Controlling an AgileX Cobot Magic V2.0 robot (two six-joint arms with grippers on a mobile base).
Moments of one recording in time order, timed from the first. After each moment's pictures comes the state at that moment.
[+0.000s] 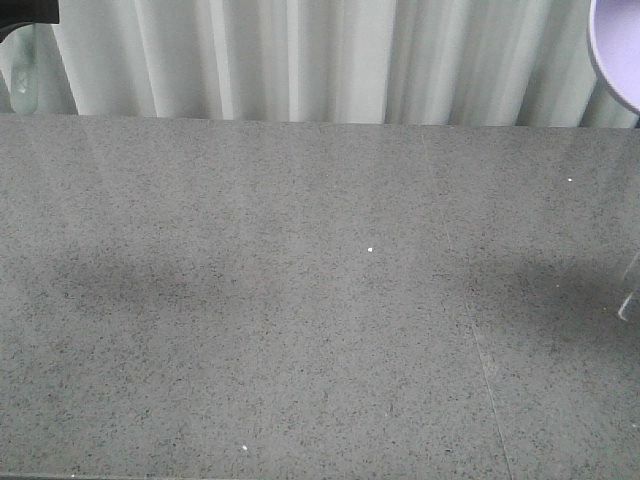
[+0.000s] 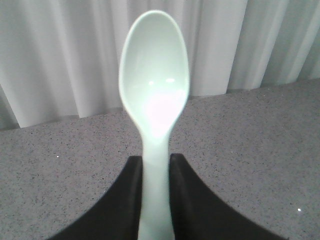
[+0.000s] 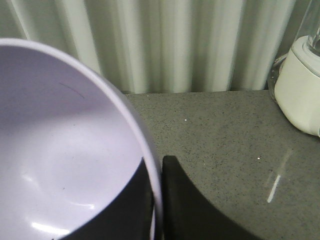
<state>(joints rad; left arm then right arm) -0.17 1.29 -1.50 -0.13 0.68 0.07 -0.09 1.05 -1.43 0.09 0.89 -0.01</state>
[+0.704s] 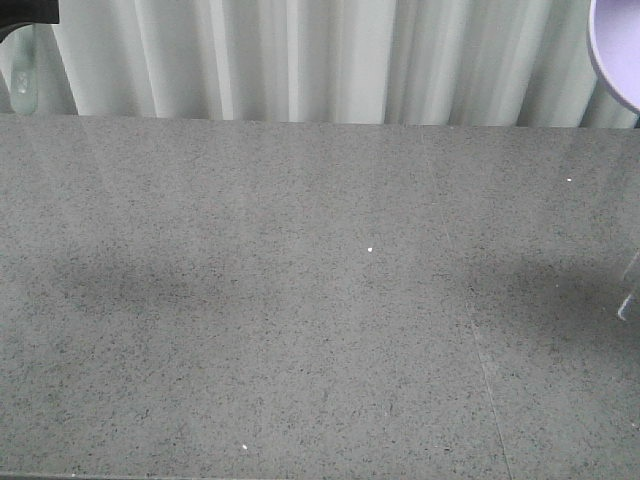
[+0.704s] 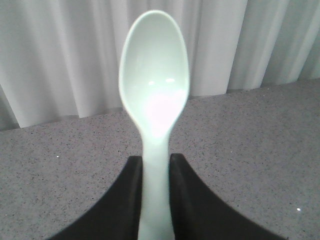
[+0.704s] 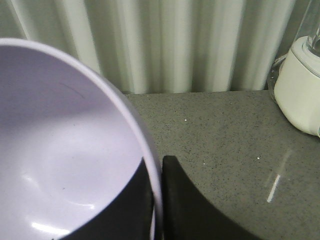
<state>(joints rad) -0.17 1.29 -1.50 -0.13 0.68 0.07 -0.09 1.05 -1.43 0.09 0.89 -0.01</state>
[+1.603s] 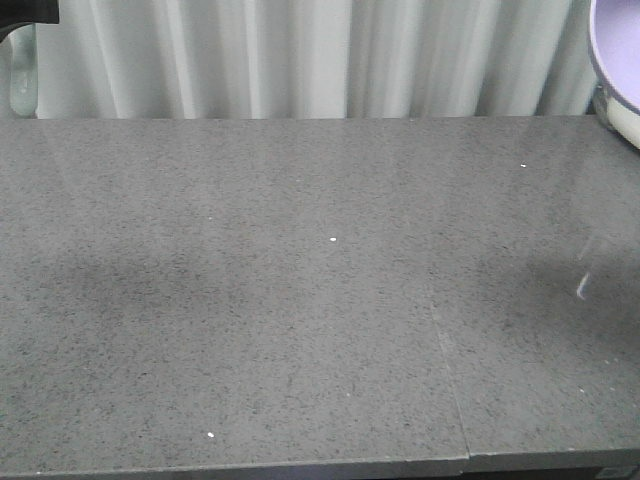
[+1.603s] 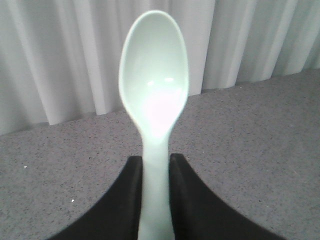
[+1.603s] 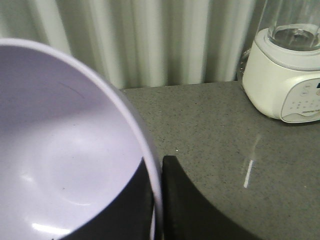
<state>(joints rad) -0.17 1.29 -1.50 -0.13 0.68 0.07 -0.09 1.05 -1.43 0.09 0.89 -0.01</state>
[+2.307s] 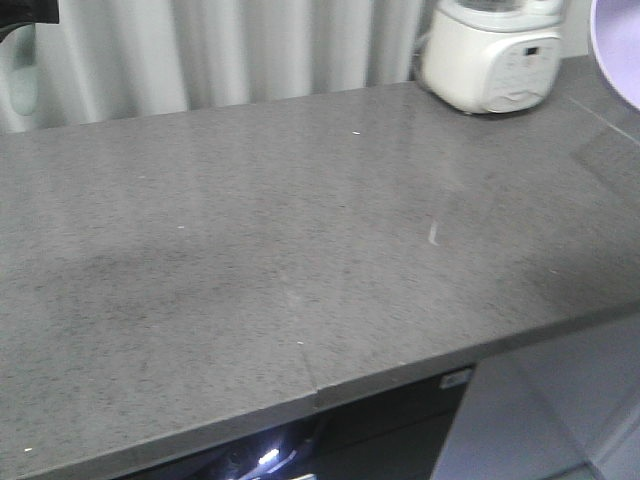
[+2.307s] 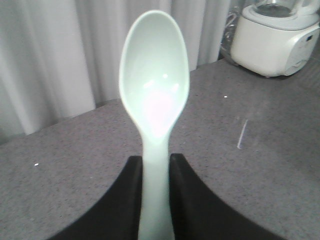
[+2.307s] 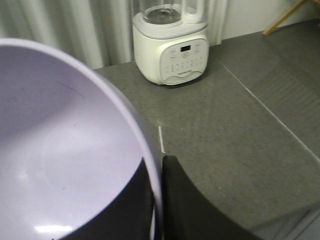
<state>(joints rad) -0.17 1.29 -1.50 -0.13 0.68 0.07 -0.09 1.05 -1.43 0.09 0.89 -0.01</state>
